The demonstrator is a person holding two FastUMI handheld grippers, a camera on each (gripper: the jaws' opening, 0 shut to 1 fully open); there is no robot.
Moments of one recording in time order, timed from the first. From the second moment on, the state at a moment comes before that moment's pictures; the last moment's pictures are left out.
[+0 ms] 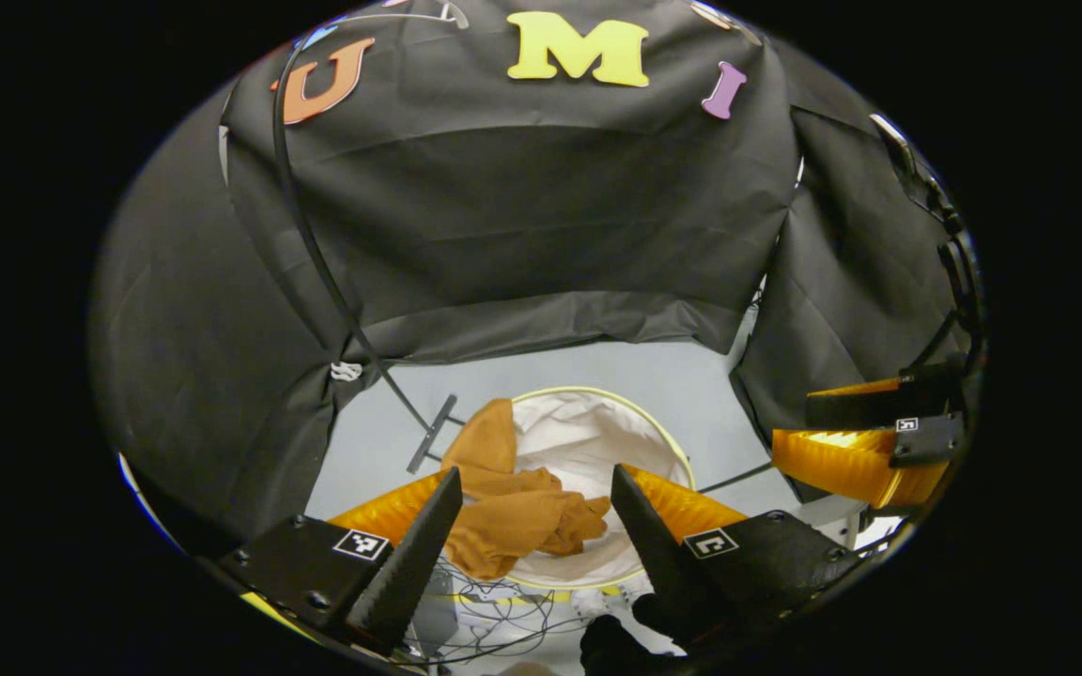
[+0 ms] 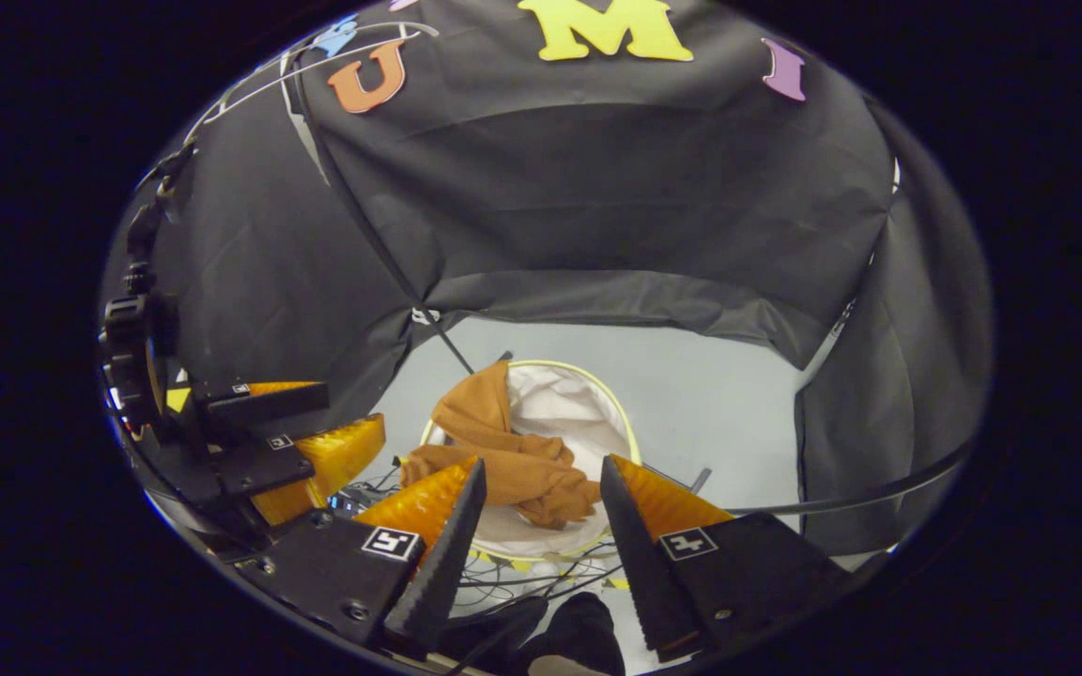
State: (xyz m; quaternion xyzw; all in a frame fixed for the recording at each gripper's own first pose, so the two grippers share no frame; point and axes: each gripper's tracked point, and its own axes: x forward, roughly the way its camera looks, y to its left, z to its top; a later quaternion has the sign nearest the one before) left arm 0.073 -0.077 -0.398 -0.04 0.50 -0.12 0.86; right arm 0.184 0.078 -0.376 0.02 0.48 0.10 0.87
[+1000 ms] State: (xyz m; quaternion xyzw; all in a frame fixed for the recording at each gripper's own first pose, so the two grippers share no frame) left arm 0.049 -0.025 -0.289 -0.06 0.39 -0.04 0.92; right arm 0.152 0.043 -0.300 0.01 0.37 0.06 0.93
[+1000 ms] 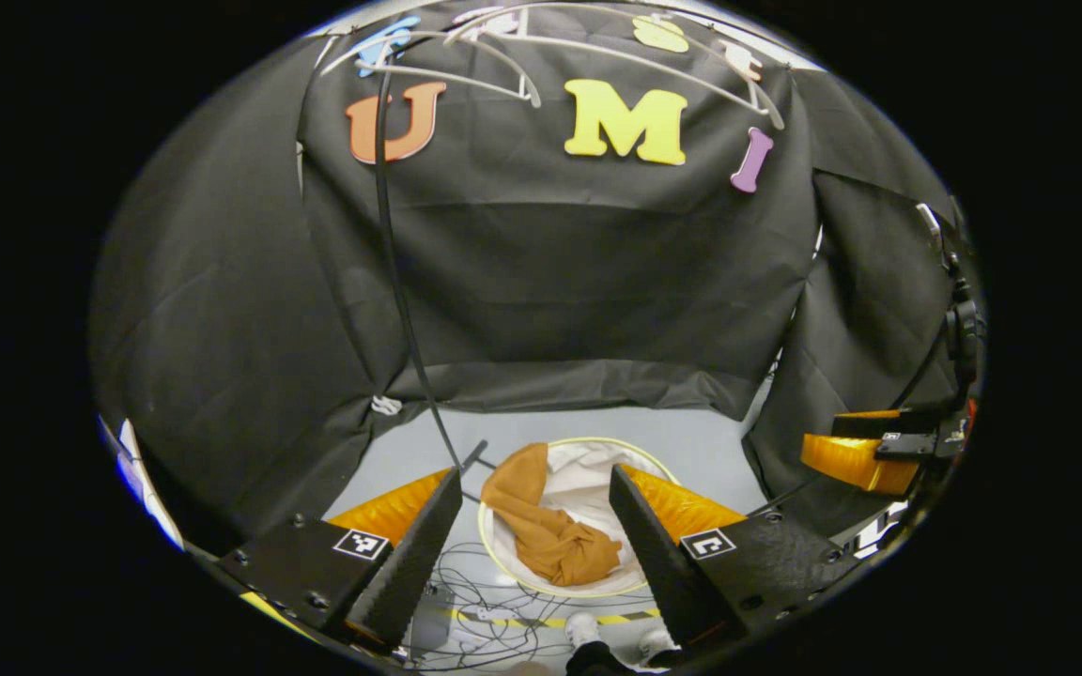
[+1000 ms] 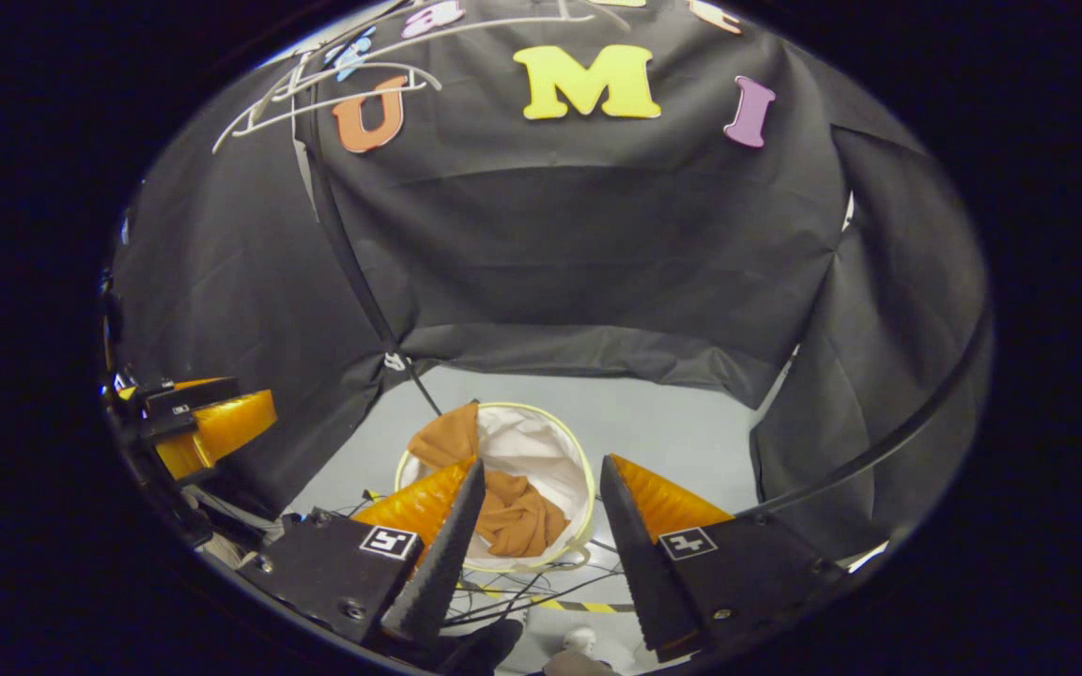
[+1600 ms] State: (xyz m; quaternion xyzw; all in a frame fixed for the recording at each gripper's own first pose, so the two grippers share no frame) left arm -0.022 -0.039 -0.055 -0.03 0.22 0.04 0.97; right arm 0.033 -0.019 -0.093 0.03 0.14 0.11 0.98
